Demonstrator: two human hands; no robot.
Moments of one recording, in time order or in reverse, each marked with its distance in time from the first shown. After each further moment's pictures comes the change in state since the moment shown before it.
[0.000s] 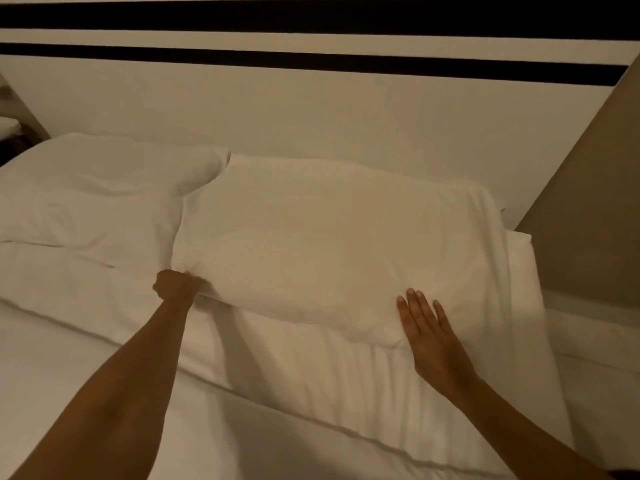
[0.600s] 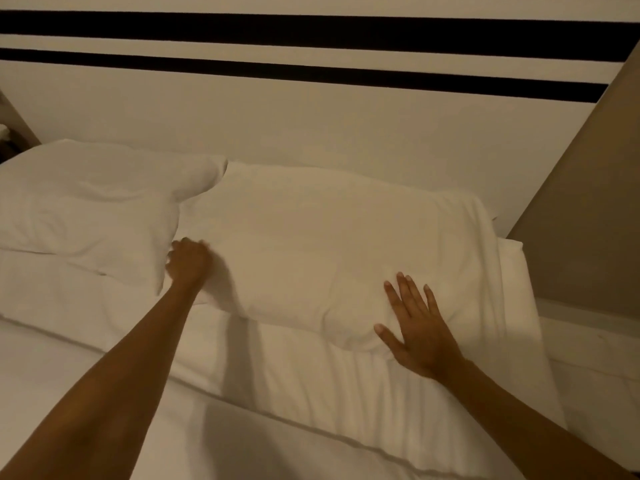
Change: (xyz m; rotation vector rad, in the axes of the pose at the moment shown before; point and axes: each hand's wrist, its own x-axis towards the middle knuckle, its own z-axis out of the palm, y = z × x) left_hand -0.014 0.048 0.002 0.281 0.116 0.459; right_hand 0.039 -0.011 -0.034 0.201 -0.091 0.080
